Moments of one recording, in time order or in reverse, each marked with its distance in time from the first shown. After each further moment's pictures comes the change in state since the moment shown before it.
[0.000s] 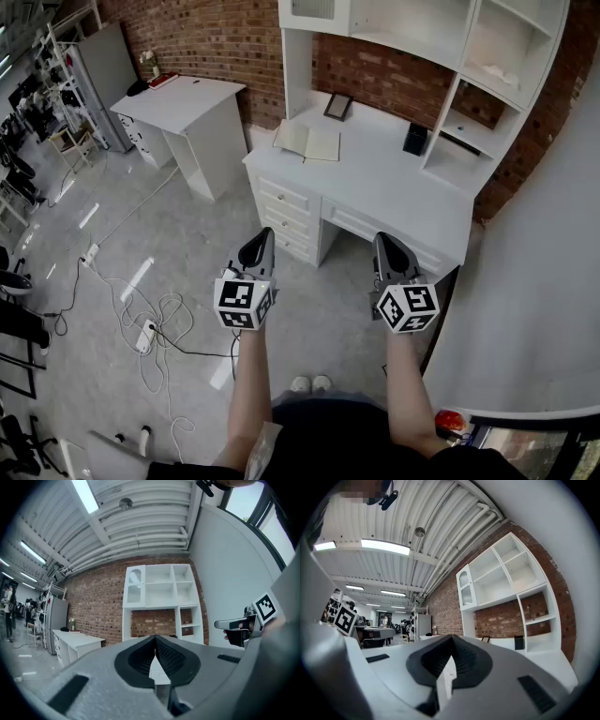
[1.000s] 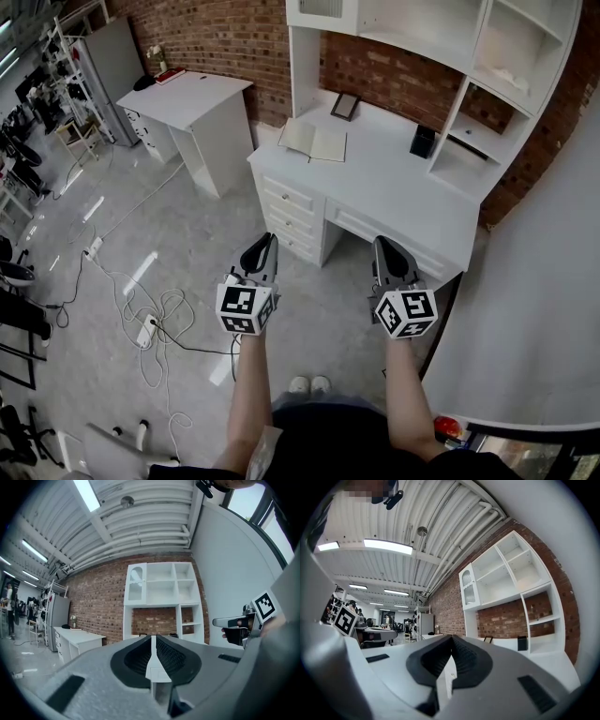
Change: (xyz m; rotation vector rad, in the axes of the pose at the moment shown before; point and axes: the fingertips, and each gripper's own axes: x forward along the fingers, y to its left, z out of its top) left arm 0.004 -0.003 -0.015 -0.018 0.015 0.015; right arm 0.009 0.001 -0.005 -0.020 0.006 0.035
